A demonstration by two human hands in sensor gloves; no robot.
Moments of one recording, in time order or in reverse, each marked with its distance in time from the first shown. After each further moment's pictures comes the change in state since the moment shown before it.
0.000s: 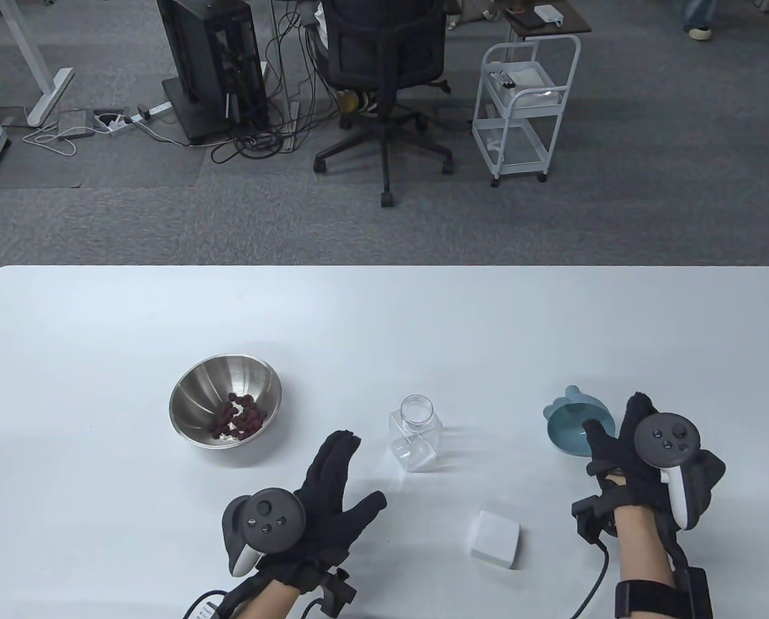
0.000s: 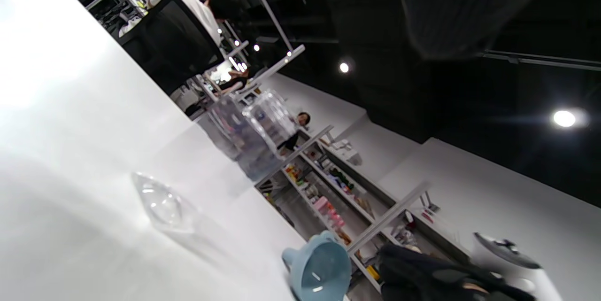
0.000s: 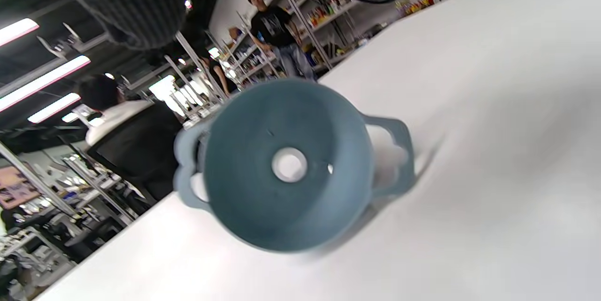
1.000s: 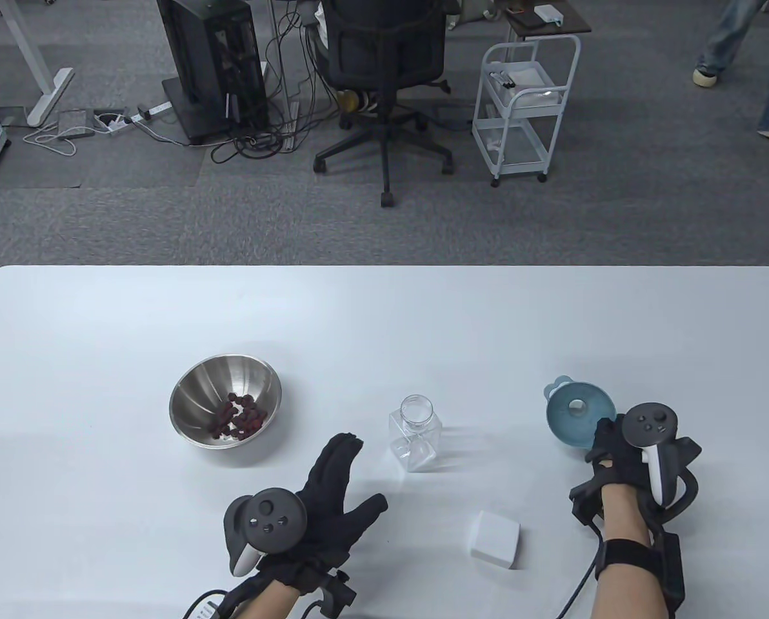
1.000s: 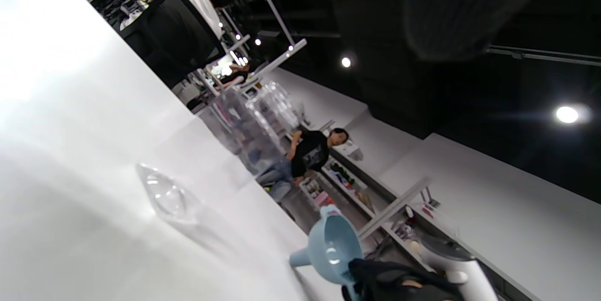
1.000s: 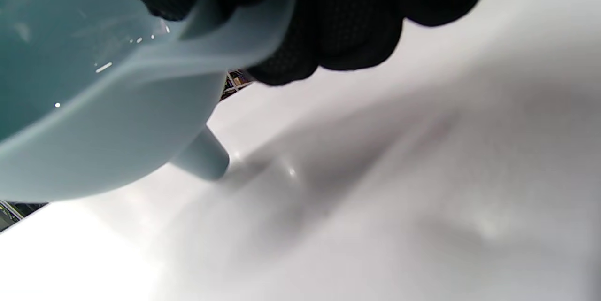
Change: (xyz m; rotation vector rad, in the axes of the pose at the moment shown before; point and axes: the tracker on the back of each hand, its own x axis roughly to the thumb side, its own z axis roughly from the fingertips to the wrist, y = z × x) left_hand -0.001 -0.002 0.000 -0.018 0.005 0.006; right_hand -0.011 0.022 -0.030 -0.077 0.128 0.099
